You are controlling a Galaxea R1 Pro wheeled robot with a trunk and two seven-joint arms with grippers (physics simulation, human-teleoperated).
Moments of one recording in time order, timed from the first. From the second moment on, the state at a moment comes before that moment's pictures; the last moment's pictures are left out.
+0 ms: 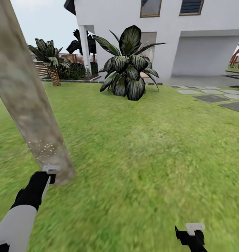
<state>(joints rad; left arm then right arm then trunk) -0.72 0.13 0.28 -0.82 -0.30 0.70 0.08 -0.42 -0.11 -0.47 -0.24 0.49 -0.36 -0.02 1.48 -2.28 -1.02</state>
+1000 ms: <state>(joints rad) -0.72 0.13 0.29 -0.76 -0.30 0.62 0.19 -0.42 -0.11 -0.47 -0.24 0.49 -0.36 -0.02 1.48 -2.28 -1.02</state>
